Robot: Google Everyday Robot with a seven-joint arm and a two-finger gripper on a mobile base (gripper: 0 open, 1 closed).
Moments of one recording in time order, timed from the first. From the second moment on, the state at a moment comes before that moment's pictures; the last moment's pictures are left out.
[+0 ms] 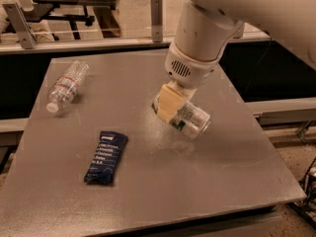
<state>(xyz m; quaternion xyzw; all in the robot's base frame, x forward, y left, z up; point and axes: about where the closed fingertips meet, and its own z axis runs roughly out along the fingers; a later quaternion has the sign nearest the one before) 0.478 -0.052 0.912 -0.45 0.89 0.04 0.10</state>
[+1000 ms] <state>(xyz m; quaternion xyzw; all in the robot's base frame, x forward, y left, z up) 0.494 -0.044 0.955 -0.50 0.78 0.21 0.30</state>
